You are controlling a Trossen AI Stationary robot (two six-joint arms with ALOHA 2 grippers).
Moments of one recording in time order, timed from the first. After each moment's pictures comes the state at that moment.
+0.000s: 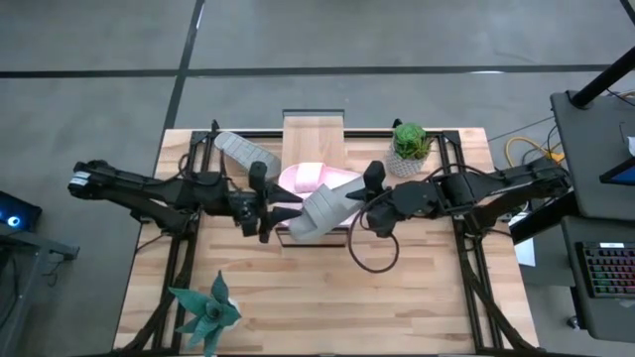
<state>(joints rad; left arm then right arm) -0.18 1.08 0.94 0.20 -0.15 1.00 0.24 1.32 1.32 -0.53 0.47 -0.86</state>
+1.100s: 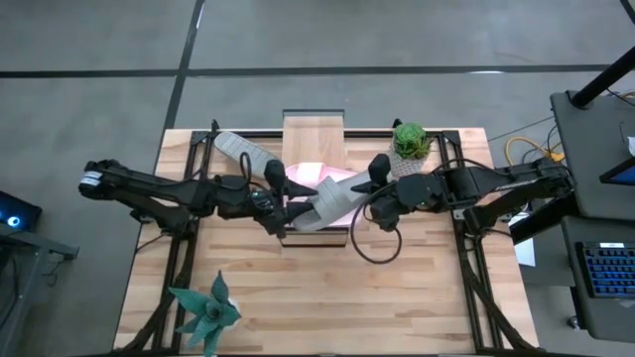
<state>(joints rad) -0.18 1.22 1.06 0.12 -0.32 1.00 0.21 1.29 1.33 -0.58 0.46 -0.84</state>
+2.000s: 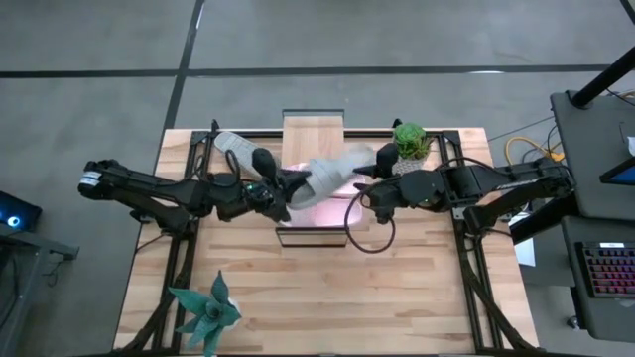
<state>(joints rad) -0.18 1.21 1.07 0.19 -0.63 1.12 0.21 1.29 1.34 -0.54 0.62 -0.73</state>
